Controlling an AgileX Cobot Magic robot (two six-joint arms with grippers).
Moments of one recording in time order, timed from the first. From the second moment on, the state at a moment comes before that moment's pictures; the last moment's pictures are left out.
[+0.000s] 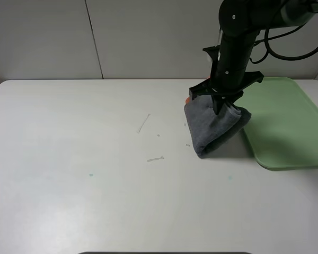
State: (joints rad) left arm -0.13 -0.01 -0.48 -0.03 1.06 0.07; right arm 0.41 2.01 -1.49 -0.12 1.01 0.25
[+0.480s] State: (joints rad) left arm -0.13 -0.01 -0.48 -0.03 1.06 0.07; right arm 0.17 2.01 -1.49 -0.12 0.92 0.20
